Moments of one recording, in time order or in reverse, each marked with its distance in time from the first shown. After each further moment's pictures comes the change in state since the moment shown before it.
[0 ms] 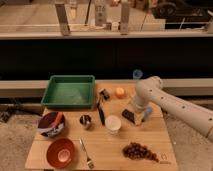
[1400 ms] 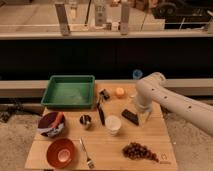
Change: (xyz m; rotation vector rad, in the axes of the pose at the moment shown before) arm 0.000 0.015 -0.040 -0.010 0.079 -0.004
